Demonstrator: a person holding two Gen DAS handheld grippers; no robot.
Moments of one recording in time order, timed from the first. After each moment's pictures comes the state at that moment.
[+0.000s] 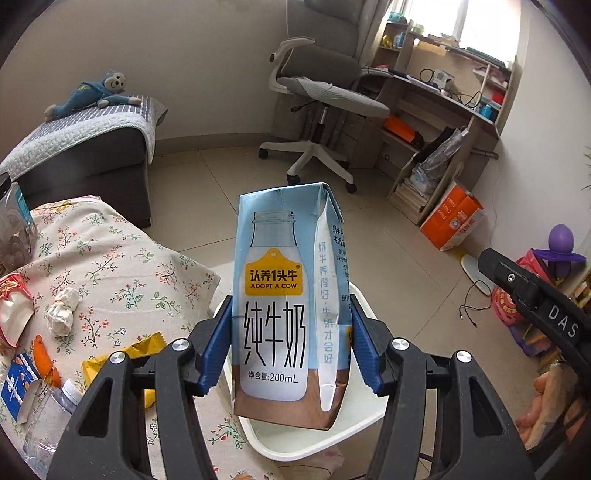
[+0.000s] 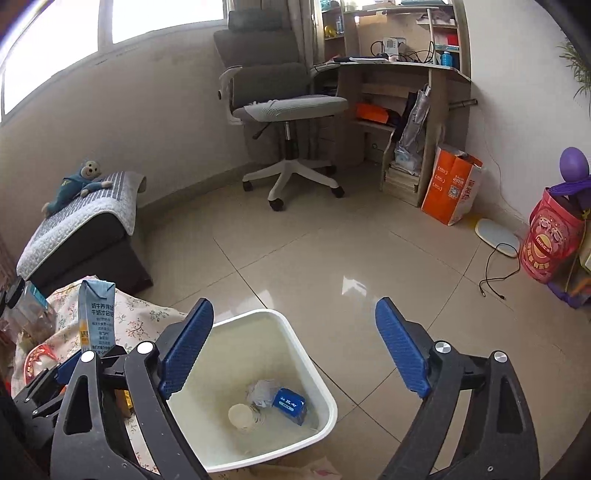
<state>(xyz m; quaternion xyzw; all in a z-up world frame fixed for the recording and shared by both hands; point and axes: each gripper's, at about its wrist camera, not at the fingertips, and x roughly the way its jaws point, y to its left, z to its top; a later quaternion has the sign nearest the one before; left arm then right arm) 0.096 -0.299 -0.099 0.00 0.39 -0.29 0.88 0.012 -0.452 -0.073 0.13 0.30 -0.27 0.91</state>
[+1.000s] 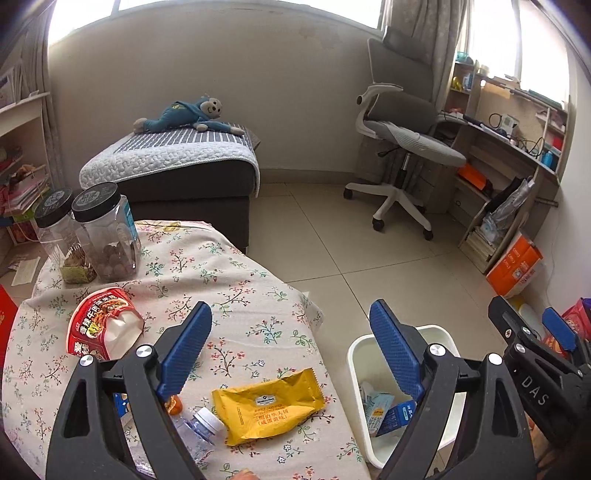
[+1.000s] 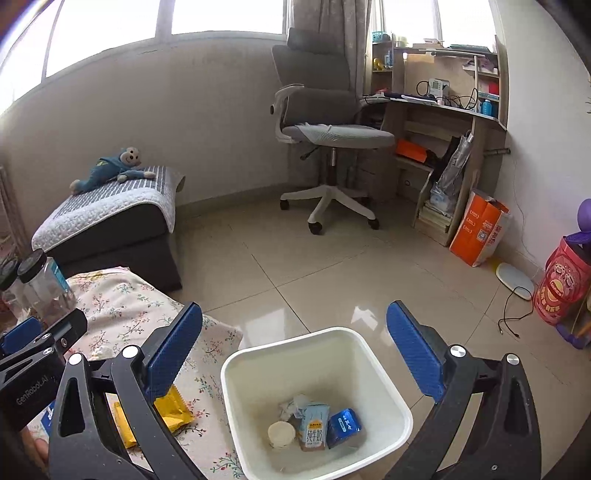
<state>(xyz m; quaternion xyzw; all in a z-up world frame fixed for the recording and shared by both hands) 0.124 -0.168 -0.062 -0.02 0.34 -0.13 0.93 0.067 -0.335 -0.066 0.06 0.27 -0.22 0.93</state>
